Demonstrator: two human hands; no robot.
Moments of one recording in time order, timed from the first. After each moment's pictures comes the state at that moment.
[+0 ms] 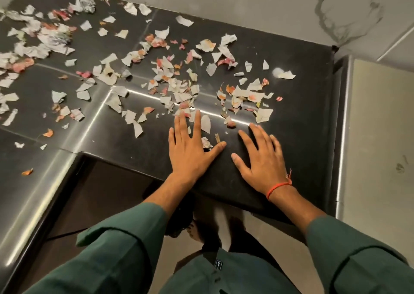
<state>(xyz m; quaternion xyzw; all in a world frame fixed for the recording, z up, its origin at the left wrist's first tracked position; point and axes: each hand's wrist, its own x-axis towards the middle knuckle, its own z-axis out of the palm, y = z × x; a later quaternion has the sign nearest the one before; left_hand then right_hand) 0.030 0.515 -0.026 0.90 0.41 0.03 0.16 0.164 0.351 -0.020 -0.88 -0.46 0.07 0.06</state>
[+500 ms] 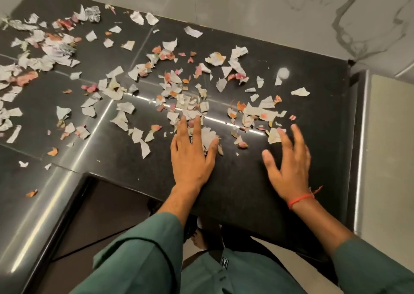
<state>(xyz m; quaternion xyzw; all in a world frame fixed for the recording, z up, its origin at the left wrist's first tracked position) 0.044 0.553 -0.024 0.88 0.44 0.10 0.18 0.202 0.367 -0.014 -0.90 -0.35 0.04 0.25</state>
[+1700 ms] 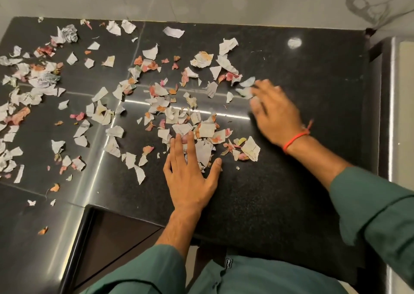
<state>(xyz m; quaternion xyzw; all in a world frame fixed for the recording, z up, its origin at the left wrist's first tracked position) 0.052 0.554 -0.021 0.89 0.44 0.02 0.15 0.305 0.478 -0.024 -0.85 -0.44 0.09 0.28</state>
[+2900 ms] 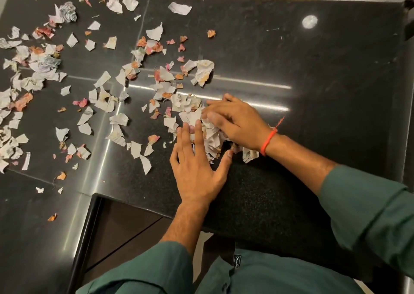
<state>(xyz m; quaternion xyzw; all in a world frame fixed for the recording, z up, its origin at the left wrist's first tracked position) 0.050 0.554 -0.024 0.89 0.44 0.03 0.13 0.233 0.531 -0.015 -0.69 -0.55 0.29 0.38</state>
